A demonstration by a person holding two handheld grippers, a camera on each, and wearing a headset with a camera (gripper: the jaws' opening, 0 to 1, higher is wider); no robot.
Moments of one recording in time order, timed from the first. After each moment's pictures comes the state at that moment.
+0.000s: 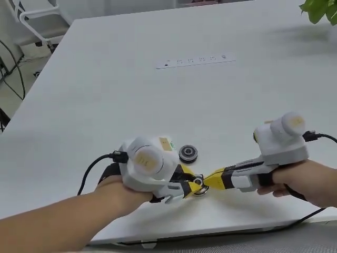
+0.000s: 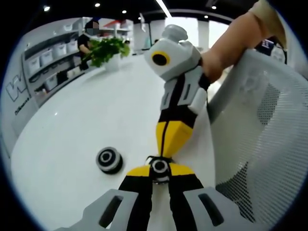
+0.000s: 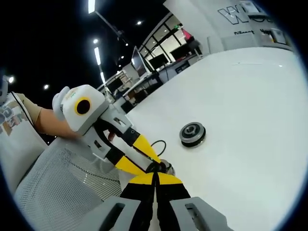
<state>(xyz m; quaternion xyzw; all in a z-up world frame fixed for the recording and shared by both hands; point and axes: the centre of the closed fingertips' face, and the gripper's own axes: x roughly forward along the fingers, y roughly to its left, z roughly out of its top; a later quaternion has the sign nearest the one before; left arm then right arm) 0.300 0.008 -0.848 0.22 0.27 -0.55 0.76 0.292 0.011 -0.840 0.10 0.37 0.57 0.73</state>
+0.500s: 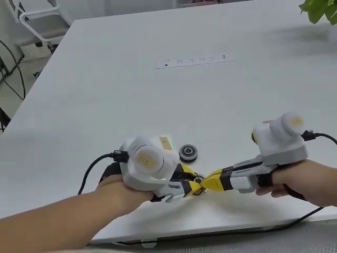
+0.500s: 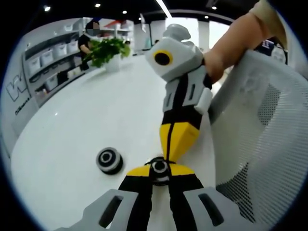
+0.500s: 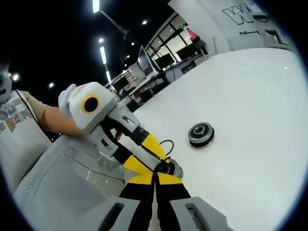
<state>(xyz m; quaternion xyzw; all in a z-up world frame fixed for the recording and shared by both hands) 0.301 0.007 -0.849 0.22 0.27 -0.54 0.76 0.285 0.013 -0.837 0.09 0.36 0.58 0.72</state>
